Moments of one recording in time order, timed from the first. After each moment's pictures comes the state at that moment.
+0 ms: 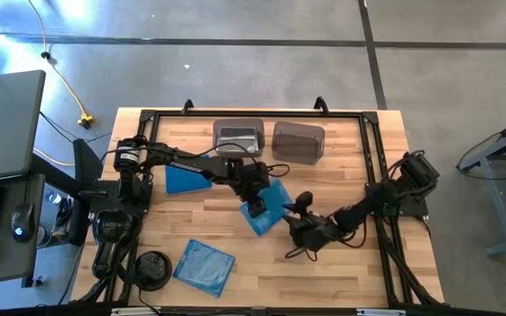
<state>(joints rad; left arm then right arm) 0.02 1.90 1.27 -0.33 0.28 -0.50 0.51 1.76 0.63 0.37 0.88 -0.27</state>
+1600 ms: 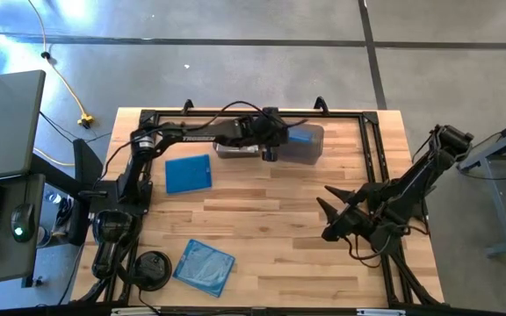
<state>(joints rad) 0.27 2.04 1.65 -0.27 -0.26 0.61 0.87 1.19 0.62 0.34 1.57 -0.49</state>
